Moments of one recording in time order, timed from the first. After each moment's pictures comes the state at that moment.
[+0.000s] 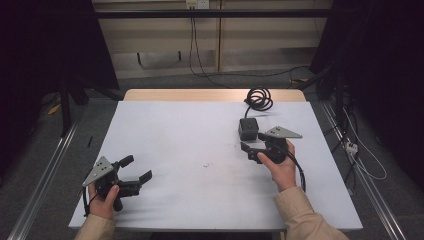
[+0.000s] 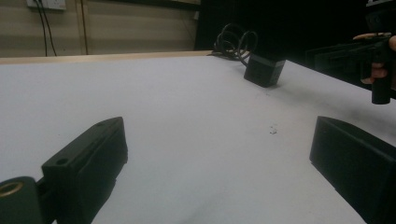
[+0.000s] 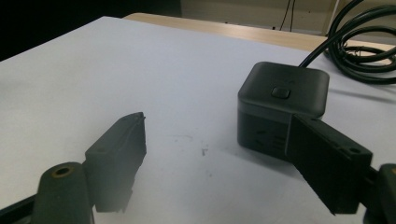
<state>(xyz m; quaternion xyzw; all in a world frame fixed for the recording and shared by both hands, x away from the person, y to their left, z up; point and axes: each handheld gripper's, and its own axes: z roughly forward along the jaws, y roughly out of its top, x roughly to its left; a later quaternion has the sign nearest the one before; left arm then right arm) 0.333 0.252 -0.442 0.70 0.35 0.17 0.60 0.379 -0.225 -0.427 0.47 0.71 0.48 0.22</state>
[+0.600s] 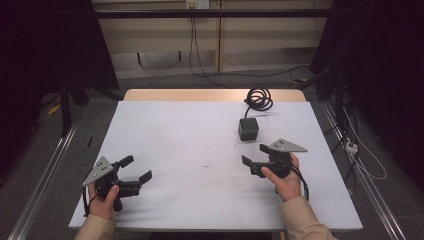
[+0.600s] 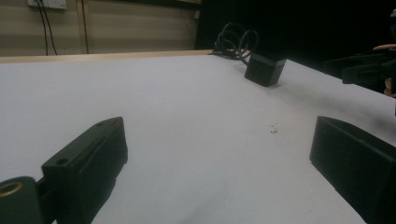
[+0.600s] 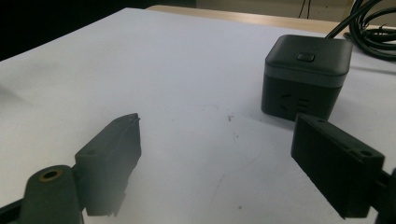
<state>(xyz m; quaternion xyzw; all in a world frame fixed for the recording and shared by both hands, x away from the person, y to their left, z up) 0.333 0.253 -0.443 0.70 0.35 0.17 0.60 0.344 -0.228 -0.435 0.45 0.72 0.49 0.20</state>
